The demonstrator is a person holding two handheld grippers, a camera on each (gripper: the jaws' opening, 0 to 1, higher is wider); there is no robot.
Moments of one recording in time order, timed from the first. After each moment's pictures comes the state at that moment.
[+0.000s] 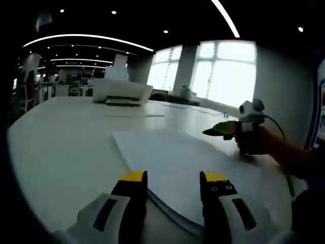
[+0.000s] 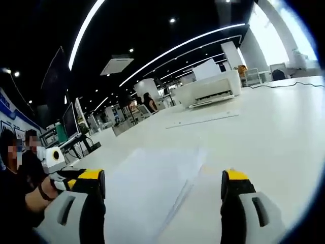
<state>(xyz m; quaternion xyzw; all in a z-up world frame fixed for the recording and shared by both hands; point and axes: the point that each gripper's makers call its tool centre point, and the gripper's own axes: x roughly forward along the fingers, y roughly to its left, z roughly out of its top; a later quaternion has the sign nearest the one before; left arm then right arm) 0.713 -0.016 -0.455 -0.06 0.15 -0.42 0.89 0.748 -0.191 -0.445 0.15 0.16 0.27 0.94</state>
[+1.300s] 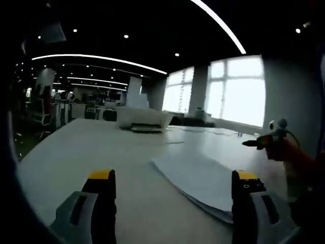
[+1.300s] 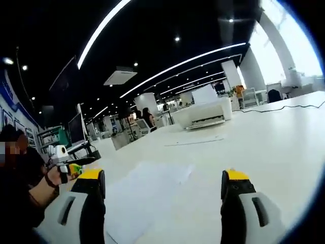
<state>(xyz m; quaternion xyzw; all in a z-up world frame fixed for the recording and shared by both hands) 0.699 0.079 -0.391 -0.06 0.07 -0.34 0.93 0.659 -0.228 -0.382 0.13 0.09 0.25 0.95</state>
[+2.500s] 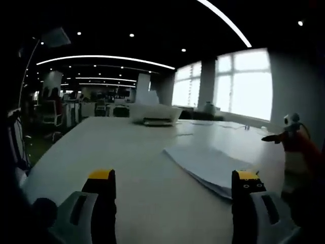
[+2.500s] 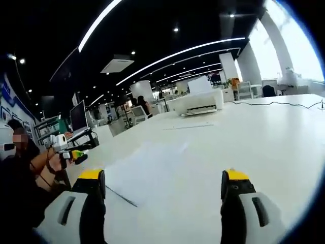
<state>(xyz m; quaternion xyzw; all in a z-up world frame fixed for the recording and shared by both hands) 0.656 0.127 -0.398 -0.04 0.09 -0.31 0.95 0.581 -0.268 -0.393 0.11 0.15 0.23 0.95</state>
